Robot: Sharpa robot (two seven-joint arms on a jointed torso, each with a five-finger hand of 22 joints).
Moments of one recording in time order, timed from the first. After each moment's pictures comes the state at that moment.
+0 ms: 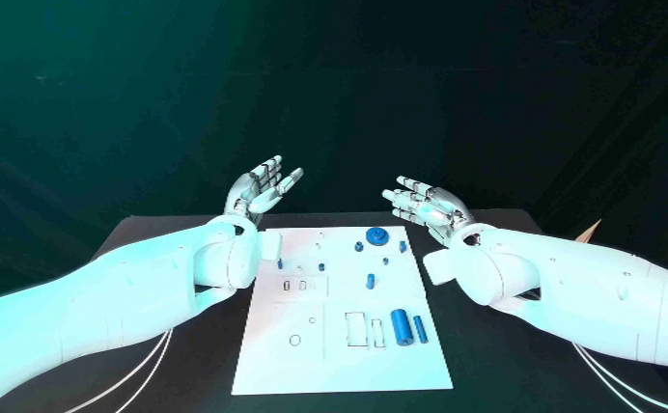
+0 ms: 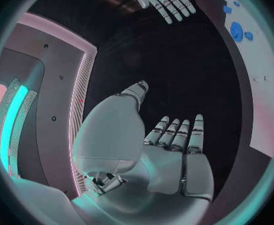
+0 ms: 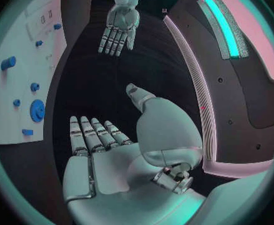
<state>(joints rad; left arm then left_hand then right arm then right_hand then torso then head) 1.12 -0.69 -0.01 1.32 0.00 -0.53 0.50 1.35 -0.10 0.26 0.20 0.19 0.28 0.14 0.03 0.05 0.23 0.18 0.02 0.02 0.23 0.19 0.02 0.02 0.12 0.31 0.27 0.02 0.02 1.20 -0.73 -0.13 1.42 -0.09 -0.41 0.31 1.10 -0.03 0.38 0.04 0.12 0.21 0.13 0.01 0.03 0.24 0.26 0.01 0.02 0.28 0.25 0.02 0.02 0.07 0.26 0.28 0.02 0.02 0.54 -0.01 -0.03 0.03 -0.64</state>
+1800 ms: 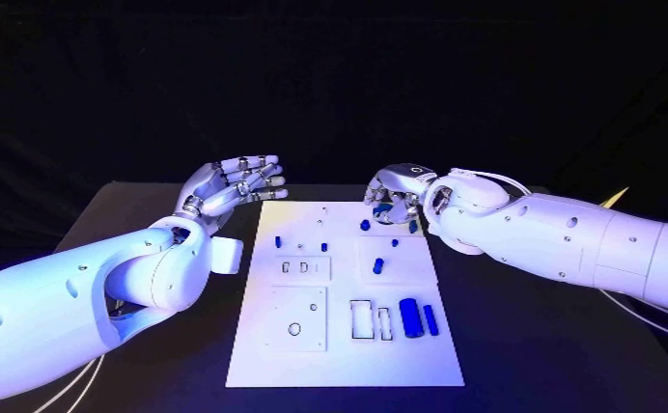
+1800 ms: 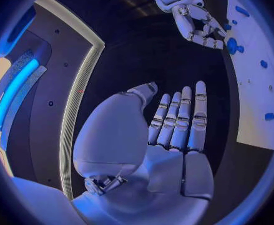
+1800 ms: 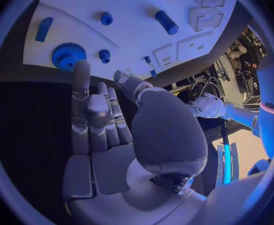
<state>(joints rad) 1.19 -0.92 0.00 1.65 -0.03 -0.42 0.51 1.43 -0.12 0.41 0.17 0.19 0.83 0.21 0.17 0.13 0.93 0.20 0.07 0.05 0.95 0.15 0.19 0.20 0.16 0.95 0.24 0.26 0.10 1.32 -0.64 -0.14 1.24 -1.50 -0.28 0.00 1.31 -0.19 0.50 -0.05 0.12 1.00 0.17 0.17 0.22 1.15 0.11 0.06 0.07 1.46 0.01 1.12 1.01 0.17 1.31 0.09 0.68 0.55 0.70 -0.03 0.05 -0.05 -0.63</state>
